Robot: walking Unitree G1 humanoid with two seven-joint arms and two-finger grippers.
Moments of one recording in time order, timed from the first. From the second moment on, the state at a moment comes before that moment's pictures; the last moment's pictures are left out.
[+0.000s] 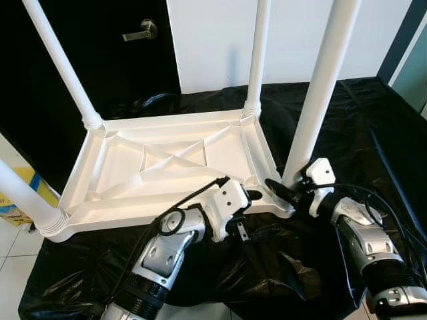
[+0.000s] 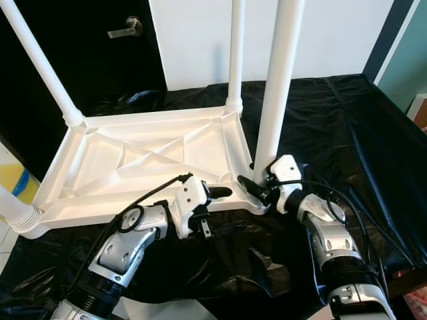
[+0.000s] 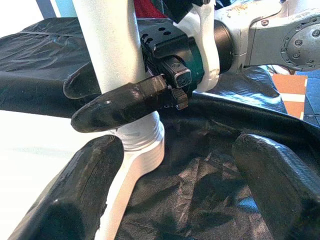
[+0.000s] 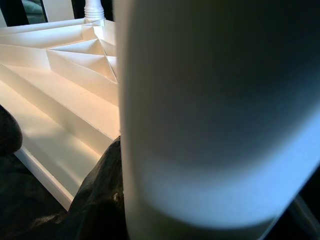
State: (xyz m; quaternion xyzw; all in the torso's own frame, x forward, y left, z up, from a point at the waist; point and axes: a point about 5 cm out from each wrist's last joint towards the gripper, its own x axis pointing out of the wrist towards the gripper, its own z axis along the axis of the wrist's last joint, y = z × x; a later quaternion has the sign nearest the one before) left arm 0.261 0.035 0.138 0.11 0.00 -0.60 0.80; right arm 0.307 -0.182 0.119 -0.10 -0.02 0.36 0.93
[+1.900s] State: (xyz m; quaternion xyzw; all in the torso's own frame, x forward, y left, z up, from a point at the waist) left arm 0.261 0.035 0.139 0.10 0.00 -0.59 0.80; right arm 0.281 -0.138 0.110 0.01 -0.02 -0.05 1.00
